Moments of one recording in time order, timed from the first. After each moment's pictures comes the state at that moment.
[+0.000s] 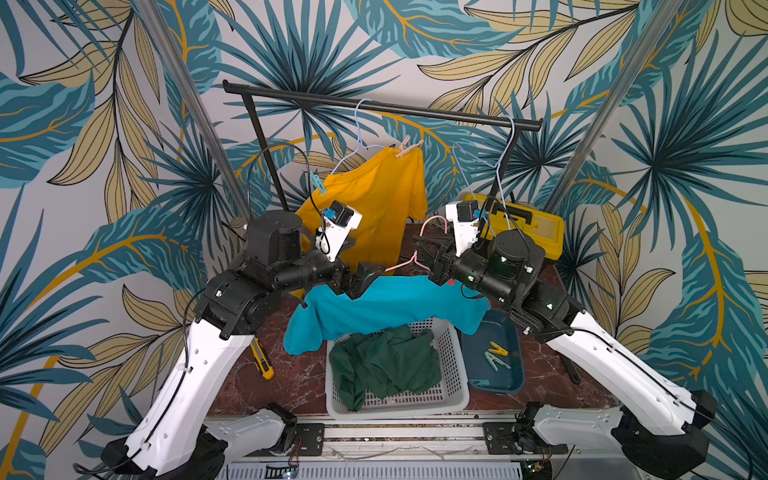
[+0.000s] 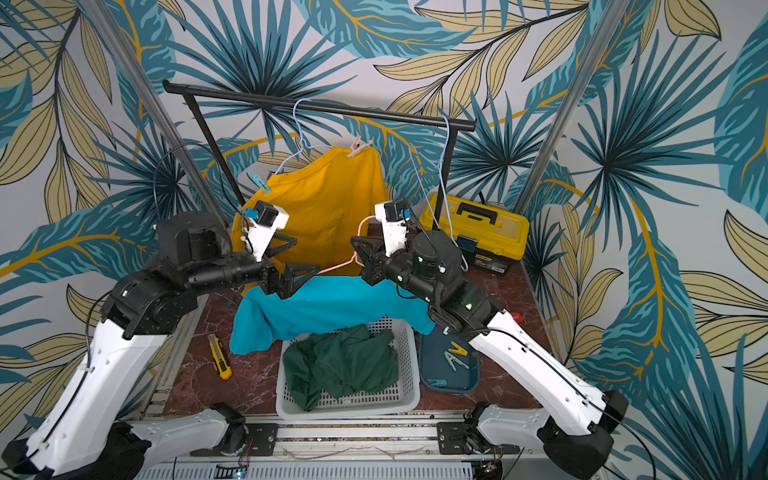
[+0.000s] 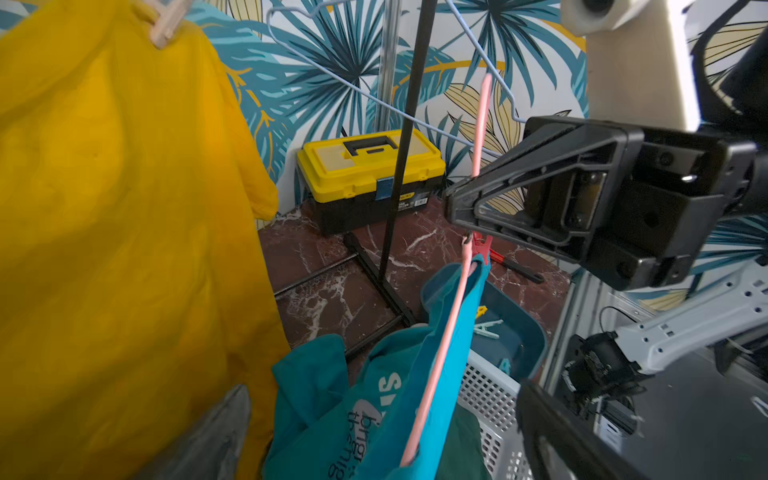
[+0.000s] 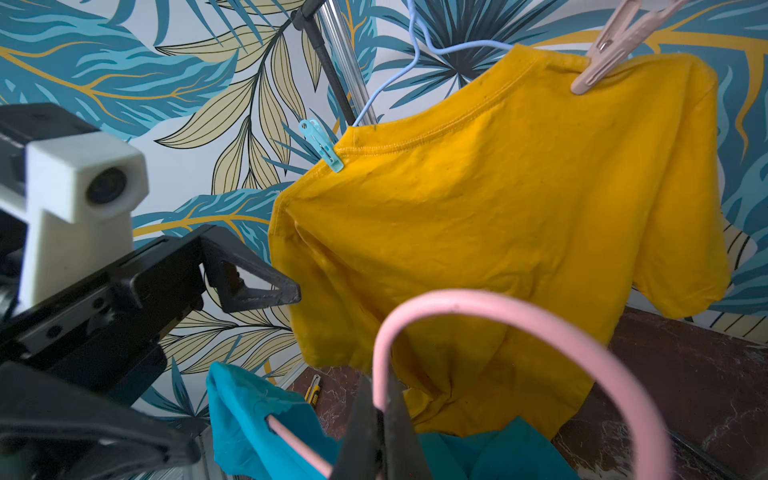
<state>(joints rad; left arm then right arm) -0.45 1.19 1.71 -0.90 0.47 0.01 0.77 1.21 1.41 -0.25 -0.05 0.33</state>
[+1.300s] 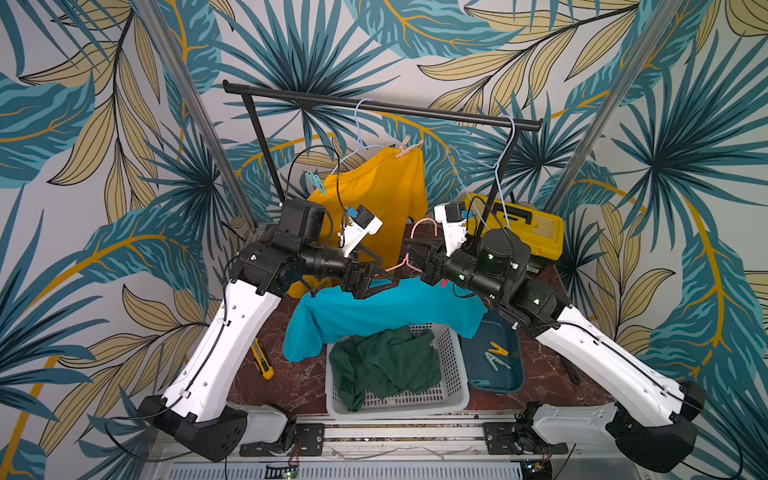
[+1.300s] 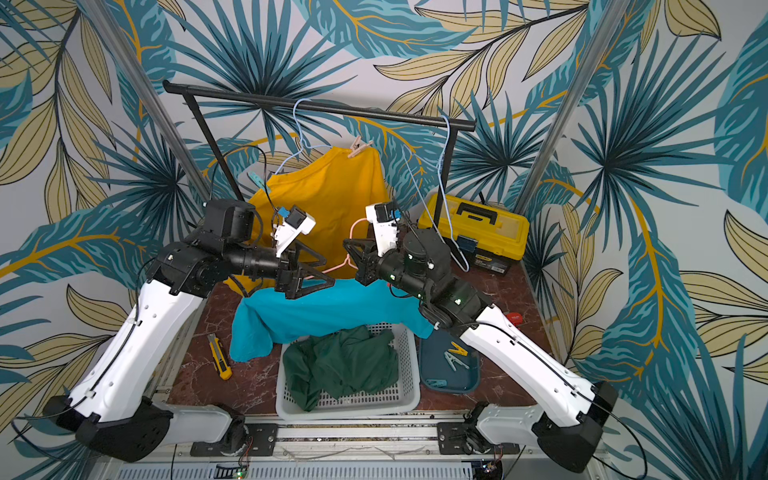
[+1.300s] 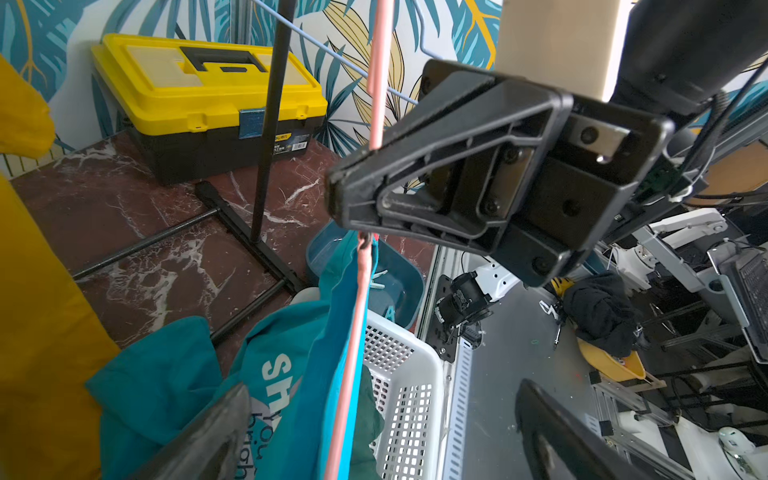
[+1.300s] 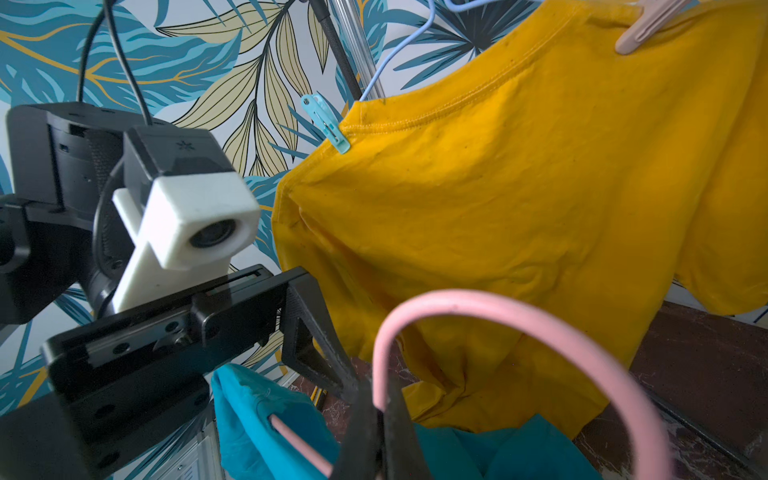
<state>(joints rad) -0.41 1.35 1.73 -1.02 0.88 0.04 0.77 1.26 1.41 -0.23 -0.10 0.36</state>
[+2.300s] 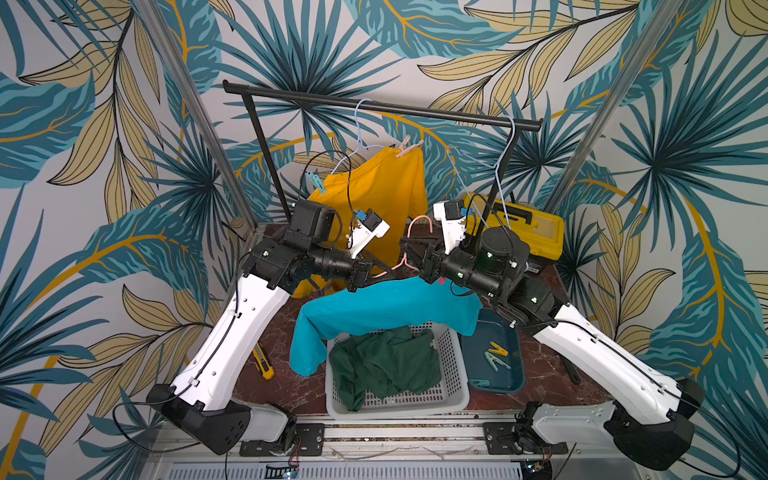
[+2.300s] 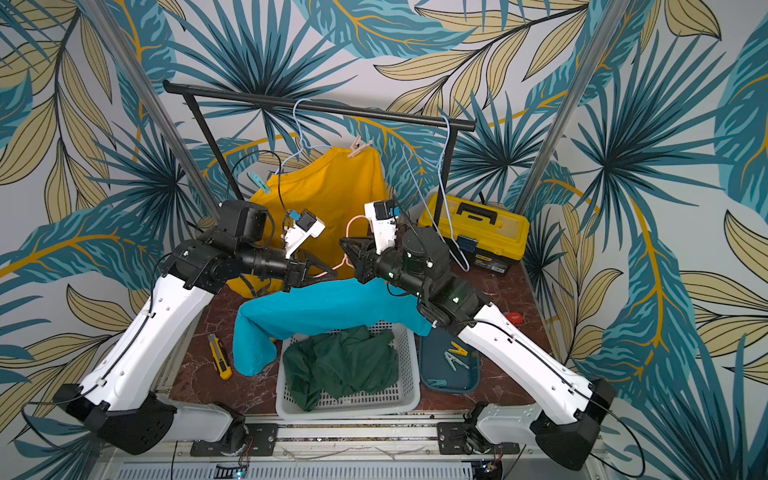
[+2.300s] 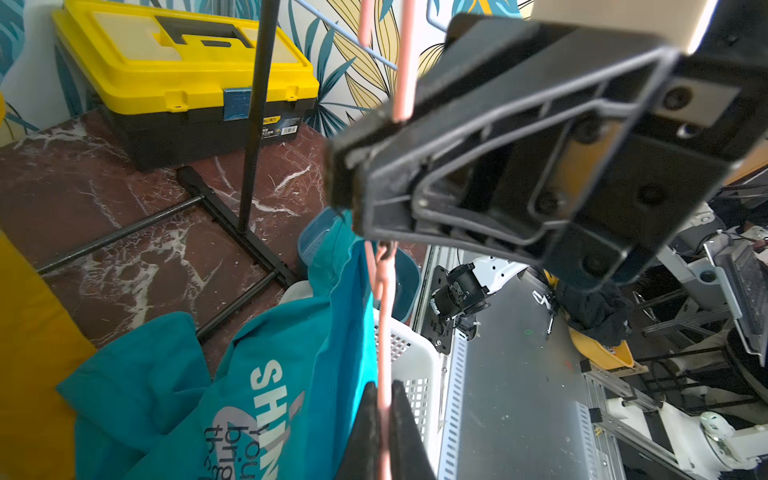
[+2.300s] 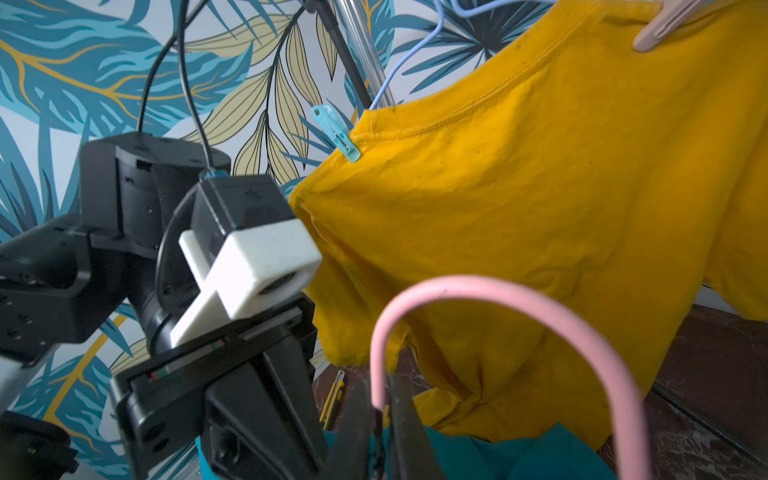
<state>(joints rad) -0.45 1.39 1.72 -1.02 0.87 0.06 0.77 1.27 1.42 -0.20 -0.11 0.39</state>
